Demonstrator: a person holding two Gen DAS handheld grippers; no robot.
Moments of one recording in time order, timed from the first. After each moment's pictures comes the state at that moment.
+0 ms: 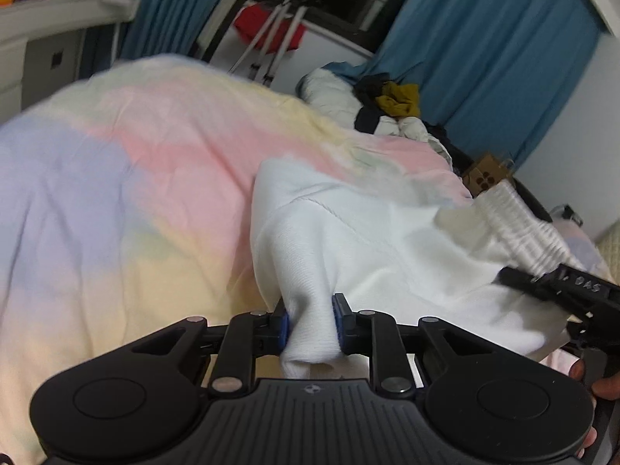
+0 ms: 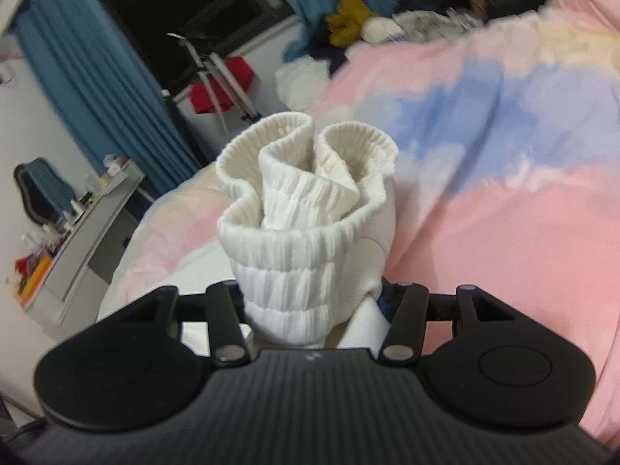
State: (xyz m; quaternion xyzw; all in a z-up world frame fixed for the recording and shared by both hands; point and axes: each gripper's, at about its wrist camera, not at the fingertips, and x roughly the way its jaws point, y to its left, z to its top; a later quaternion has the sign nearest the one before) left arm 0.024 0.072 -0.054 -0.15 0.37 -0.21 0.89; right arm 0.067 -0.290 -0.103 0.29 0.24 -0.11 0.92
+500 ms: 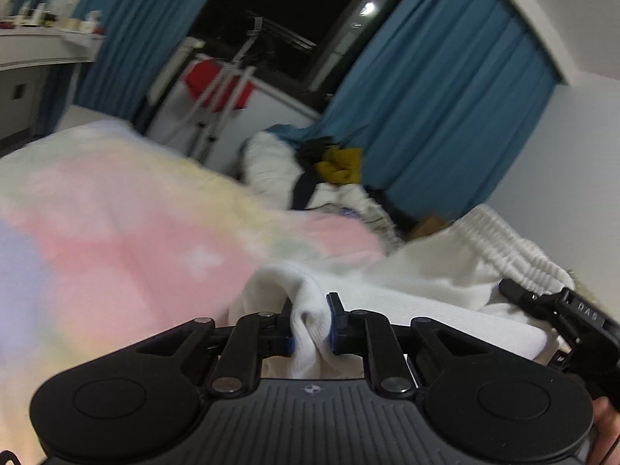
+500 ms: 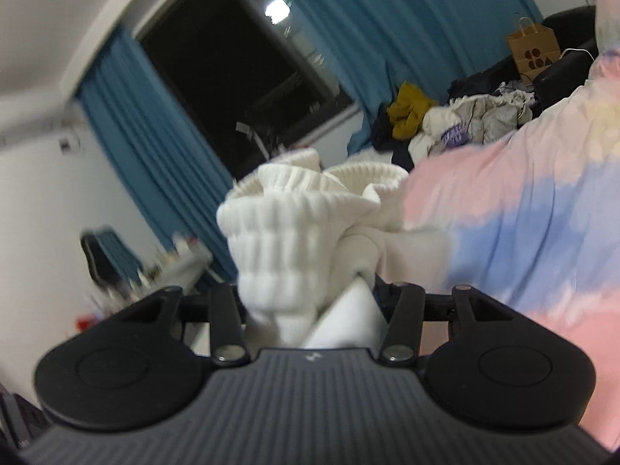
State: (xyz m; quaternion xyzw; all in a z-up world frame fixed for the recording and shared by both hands) left arm 0.055 0.006 0.038 -0.19 0.27 -0.27 0.90; right arm 0.061 -0.369 -0.017 0.33 0.08 -0.05 0.94
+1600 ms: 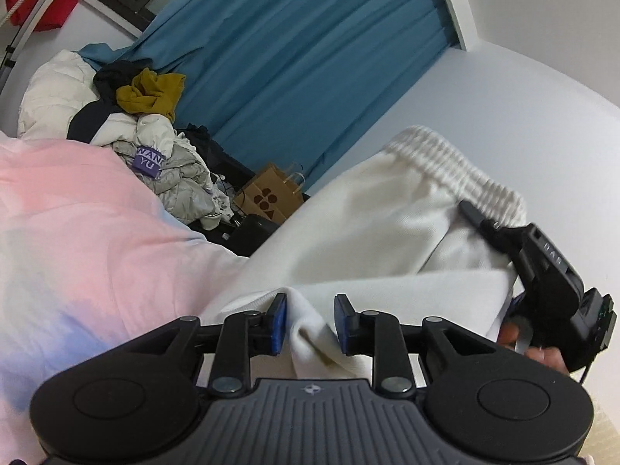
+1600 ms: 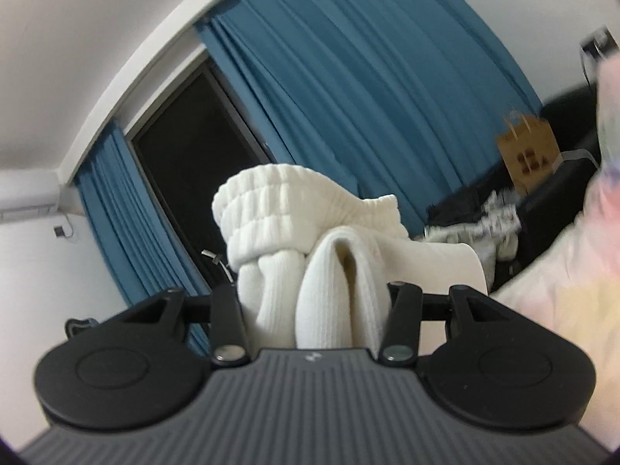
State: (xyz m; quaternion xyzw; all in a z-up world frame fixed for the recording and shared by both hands) left arm 0.196 -0.416 -0.043 -0.24 0.27 -0.50 0.78; right arm 0.092 -0.707 0.005 0.29 -0.06 -0.06 0.95
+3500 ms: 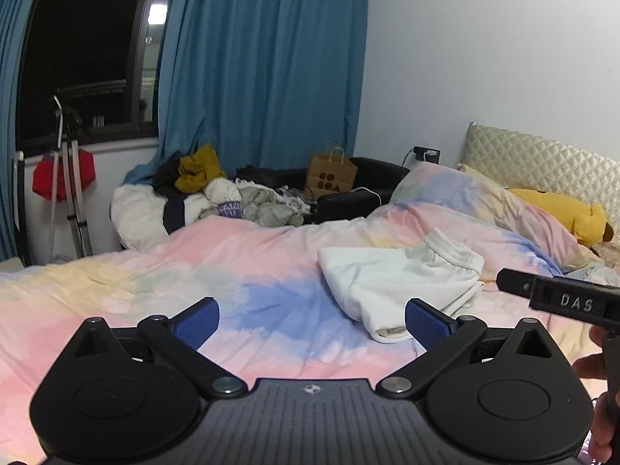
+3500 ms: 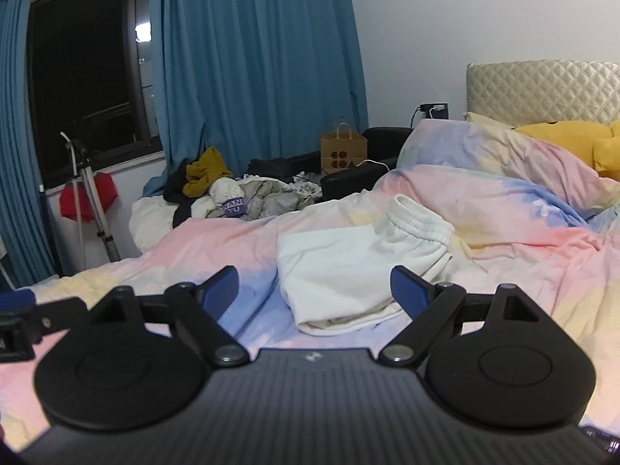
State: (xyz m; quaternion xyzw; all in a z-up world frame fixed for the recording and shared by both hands) left arm -0.068 -0.139 0.046 0.06 0.17 -0.43 0.88; right arm -0.116 -0.365 -0.006 0.14 0.11 -0.38 0.91
